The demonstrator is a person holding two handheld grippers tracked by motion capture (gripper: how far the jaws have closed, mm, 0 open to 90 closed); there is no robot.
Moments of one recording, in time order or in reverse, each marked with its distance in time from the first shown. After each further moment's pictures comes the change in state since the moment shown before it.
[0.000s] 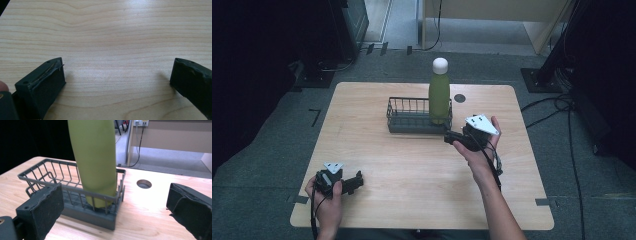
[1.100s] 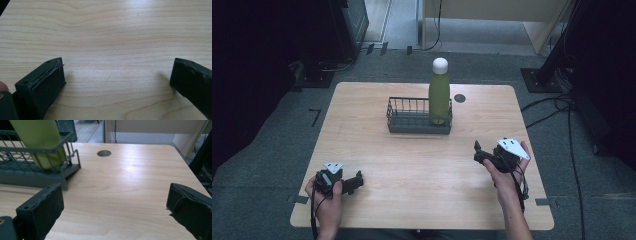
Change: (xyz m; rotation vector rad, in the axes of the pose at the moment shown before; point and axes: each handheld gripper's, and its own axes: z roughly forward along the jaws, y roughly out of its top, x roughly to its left) left arm 0.000 0.000 0.000 0.003 -0.001 0.003; right arm -0.071 -0.063 -0.045 0.067 -0.157 0.067
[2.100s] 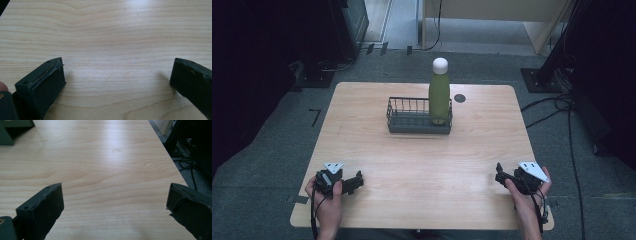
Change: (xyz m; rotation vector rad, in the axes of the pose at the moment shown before) left arm 0.000 0.000 0.000 0.000 0.000 0.000; right arm -0.061 -0.065 -0.026 0.124 -0.138 0.022
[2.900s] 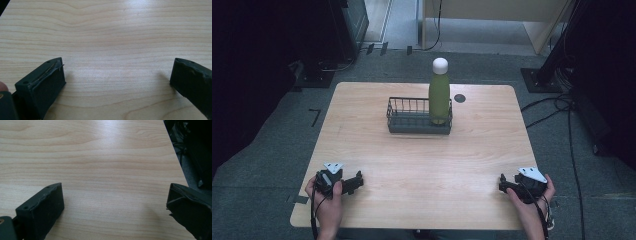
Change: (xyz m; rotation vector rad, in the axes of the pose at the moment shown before) left arm 0.000 0.000 0.000 0.000 0.000 0.000; right arm -0.012 -0.014 -0.003 0.182 -0.059 -0.113
